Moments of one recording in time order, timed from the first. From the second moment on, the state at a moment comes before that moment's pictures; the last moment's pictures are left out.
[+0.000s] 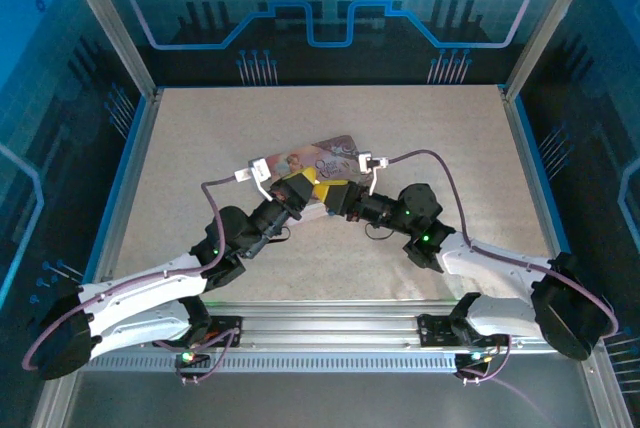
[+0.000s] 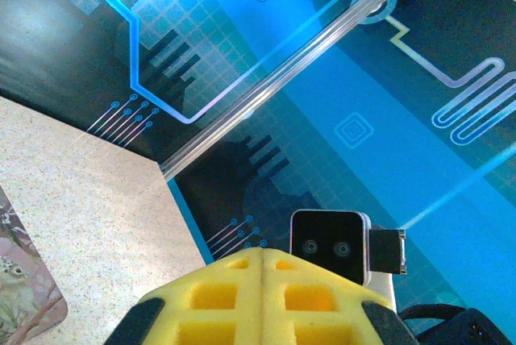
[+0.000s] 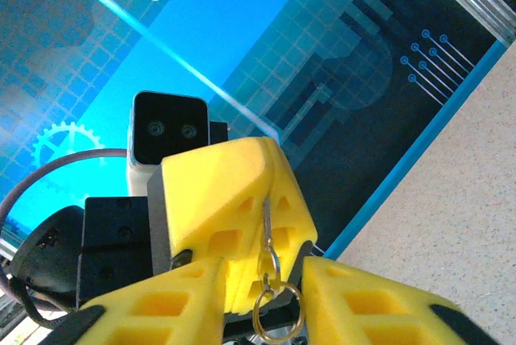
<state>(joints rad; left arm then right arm) -0.90 0.98 0.51 0.69 -0.26 -0.86 0.78 1.20 0.56 0.82 -0.42 0.97</state>
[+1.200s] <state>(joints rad) -0.90 0.93 0.49 0.57 -0.28 -0.86 0.72 1.03 0.57 0.51 -0.39 0.89</state>
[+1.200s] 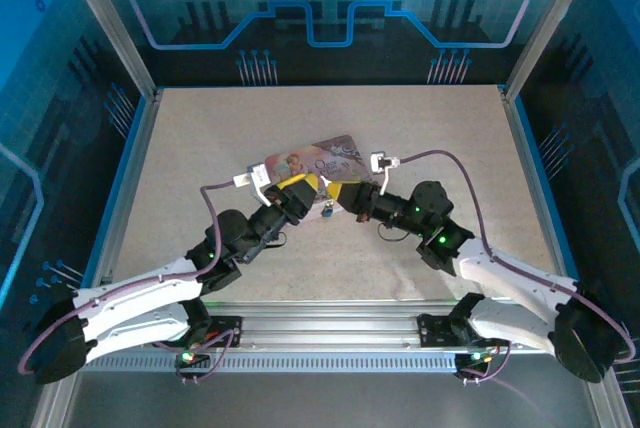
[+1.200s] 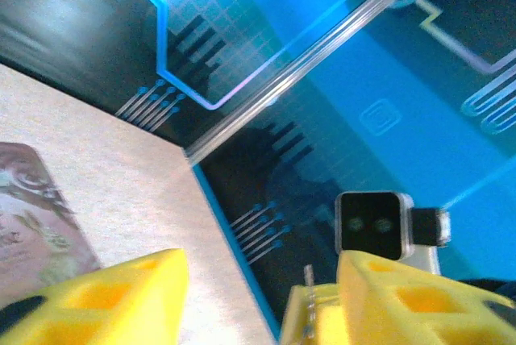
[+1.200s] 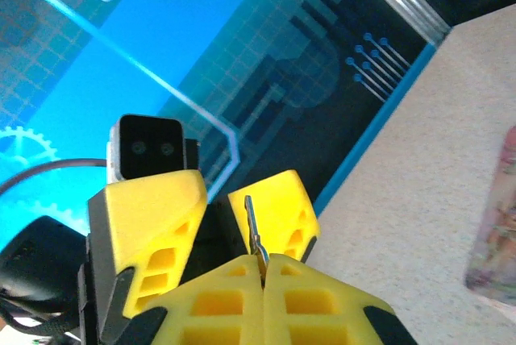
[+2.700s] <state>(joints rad) -0.76 1.95 1.50 -0.27 0.08 -0.66 0.67 0.46 0.49 -0.77 -0.02 0.71</state>
